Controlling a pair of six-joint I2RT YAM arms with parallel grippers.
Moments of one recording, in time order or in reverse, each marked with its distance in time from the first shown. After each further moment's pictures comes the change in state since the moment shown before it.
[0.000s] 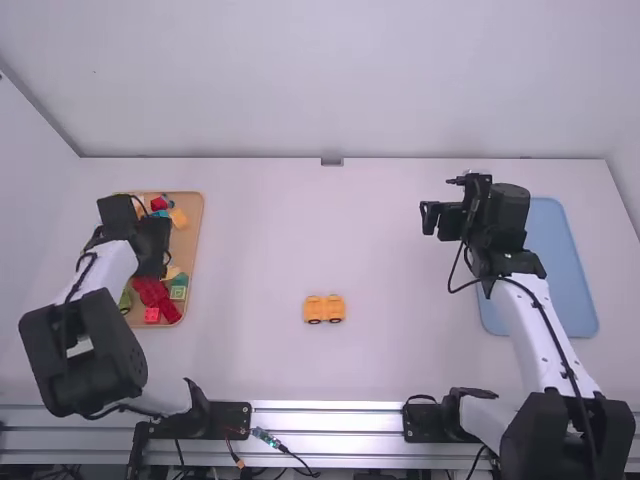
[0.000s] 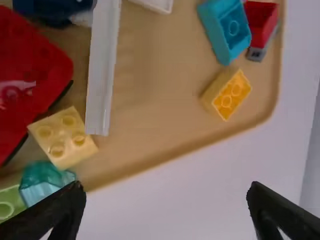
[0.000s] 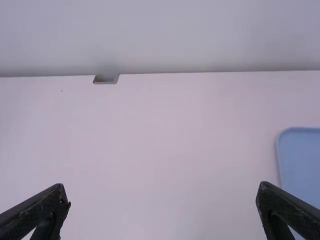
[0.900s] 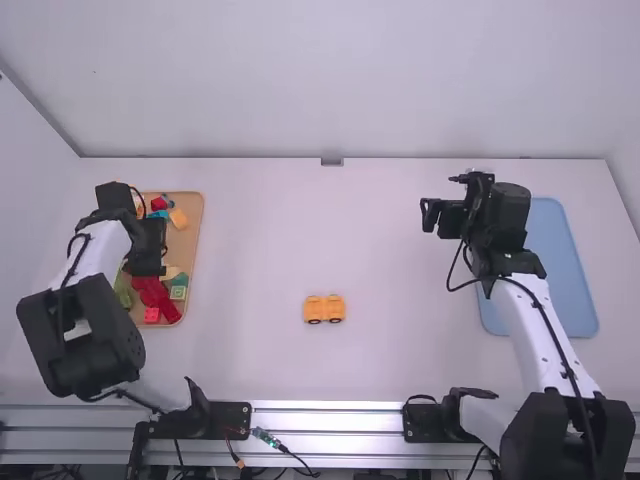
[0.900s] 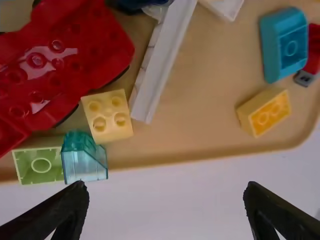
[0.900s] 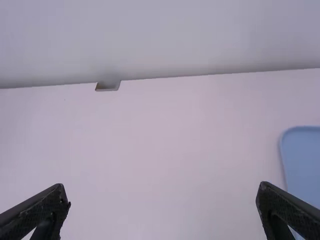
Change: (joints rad) left arm 0.004 0.104 0.209 -0.324 -0.045 -0.129; right arm 0.005 0.000 0.000 0.018 0.000 0.049
